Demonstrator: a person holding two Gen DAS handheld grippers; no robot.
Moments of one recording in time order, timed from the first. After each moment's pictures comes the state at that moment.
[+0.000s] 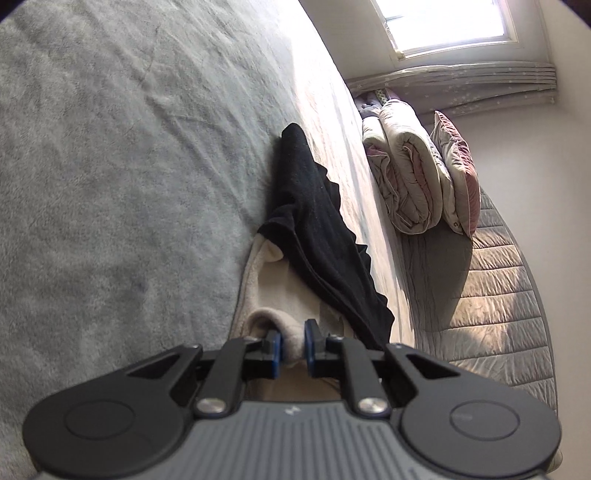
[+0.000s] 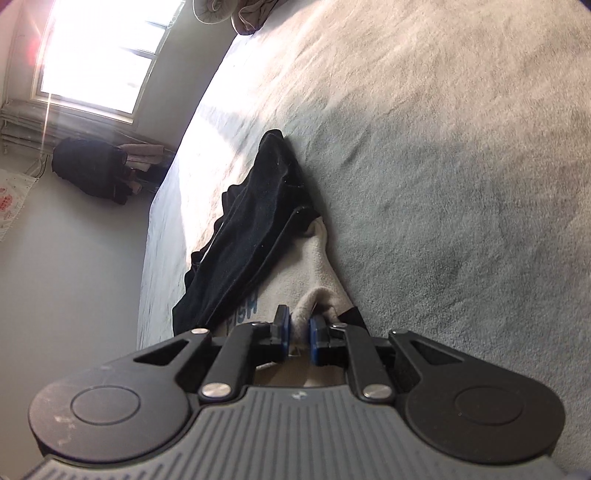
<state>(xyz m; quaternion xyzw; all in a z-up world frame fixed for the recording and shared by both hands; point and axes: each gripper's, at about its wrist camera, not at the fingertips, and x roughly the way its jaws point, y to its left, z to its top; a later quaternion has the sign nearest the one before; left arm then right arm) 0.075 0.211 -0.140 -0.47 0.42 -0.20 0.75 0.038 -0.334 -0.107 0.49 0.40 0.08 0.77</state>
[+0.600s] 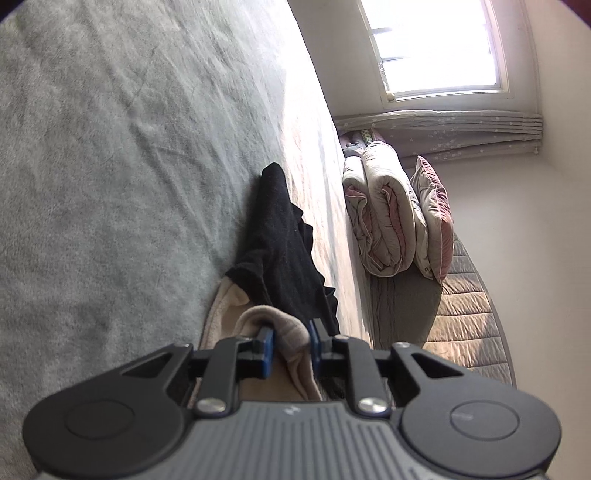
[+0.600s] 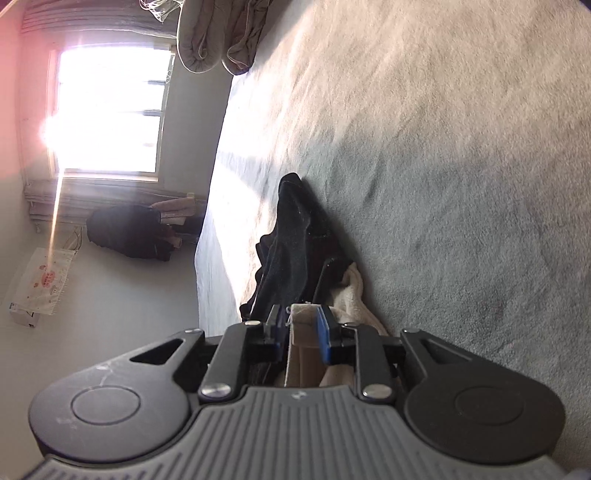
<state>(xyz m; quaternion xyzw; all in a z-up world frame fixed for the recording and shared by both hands) 0.075 0.217 -0.130 -0.53 0.35 -0.19 0.75 0.049 -0.357 -0.107 0.60 0.32 0.09 0.73</state>
